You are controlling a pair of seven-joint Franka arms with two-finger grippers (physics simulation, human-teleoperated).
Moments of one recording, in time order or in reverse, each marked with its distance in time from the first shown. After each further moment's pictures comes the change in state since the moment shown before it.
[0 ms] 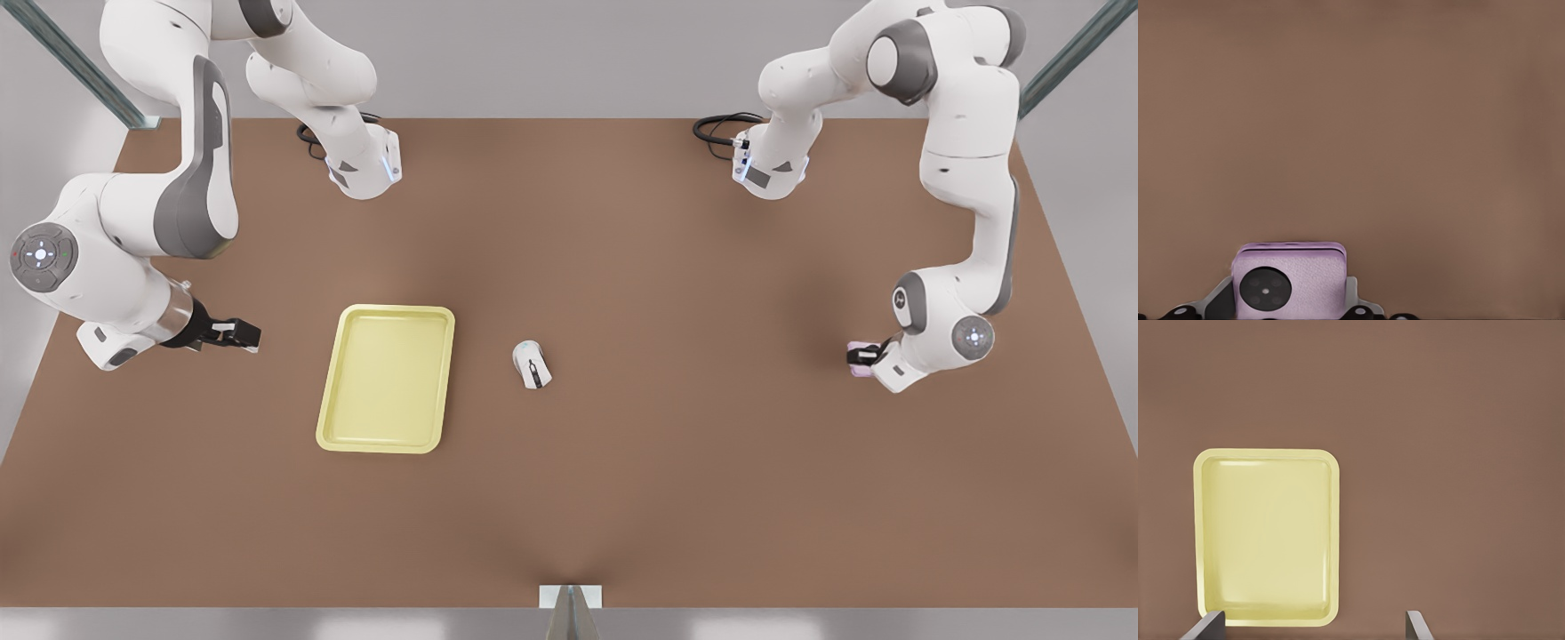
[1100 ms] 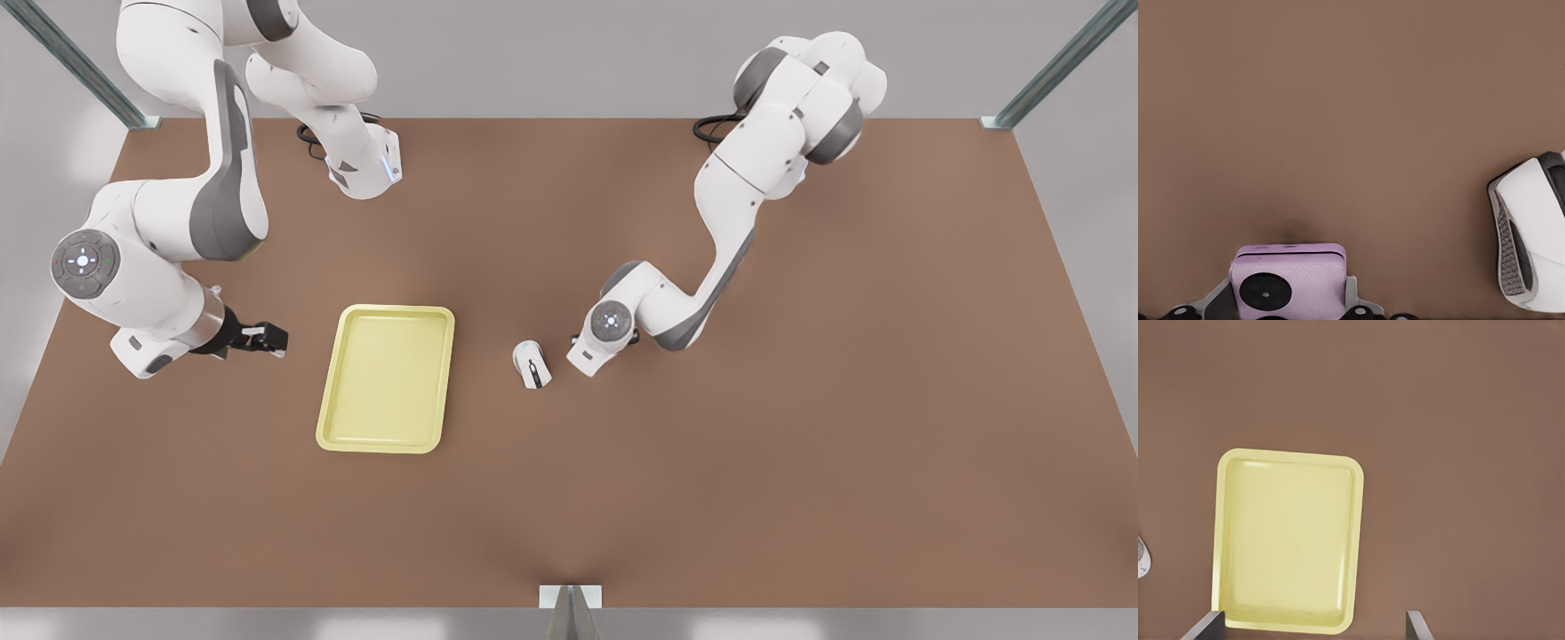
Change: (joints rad) left arm -0.687 0.358 -0.248 0.492 -0.033 -0.195 -1.060; right arm 0.048 0.028 0.020 0.028 -0.004 0.011 0.003
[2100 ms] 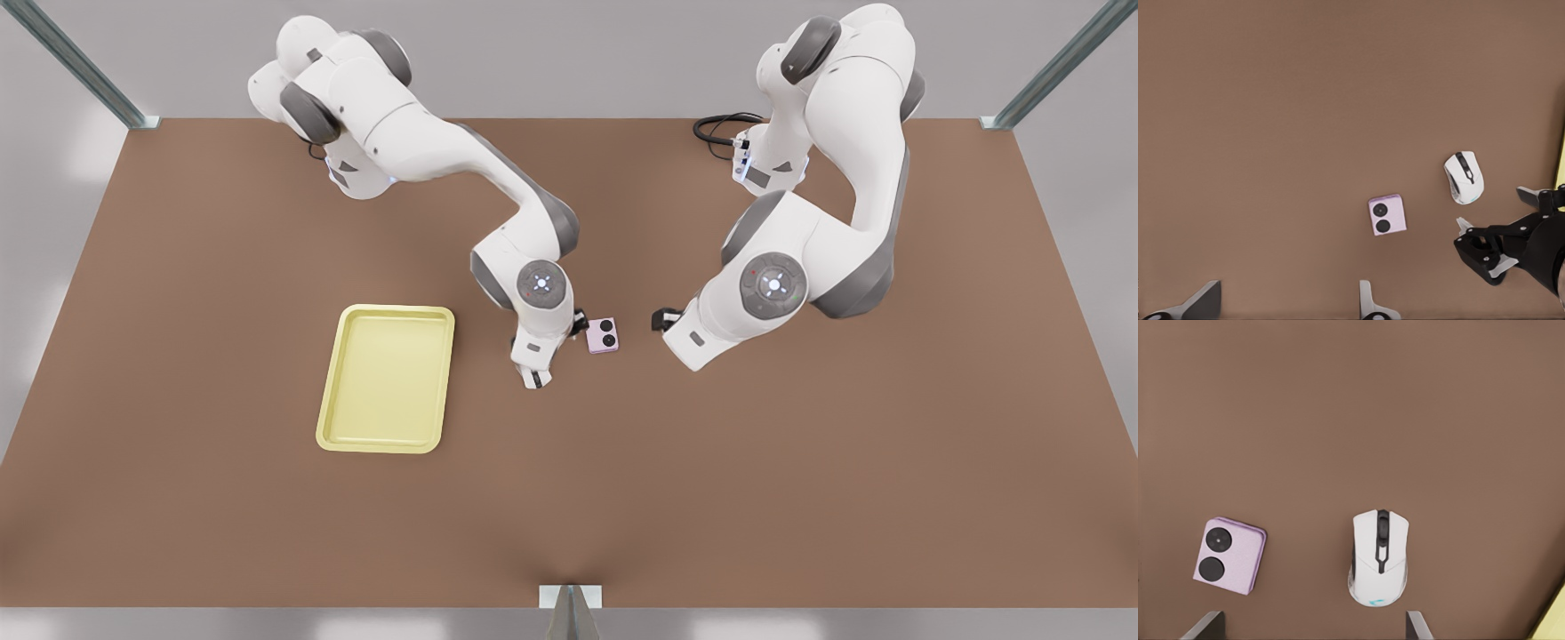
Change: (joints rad) left arm 0.252 -0.201 -0.077 0.557 -0.026 -0.743 0.354; right arm 0.612 0.496 0.093 0.266 0.003 0.232 0.309
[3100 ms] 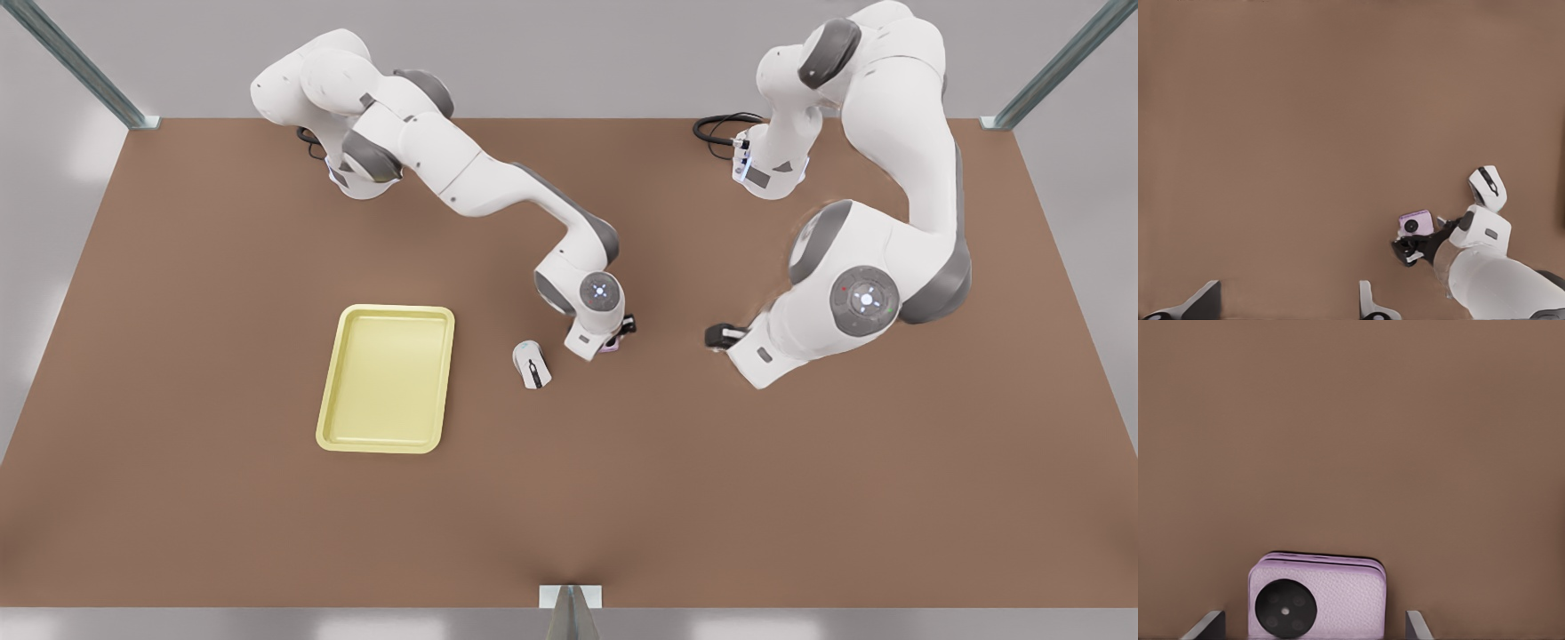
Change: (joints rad) left arm 0.171 -0.032 0.024 0.003 0.001 0.009 0.178; right arm 0.141 0.296 0.041 0.072 0.000 0.241 0.350
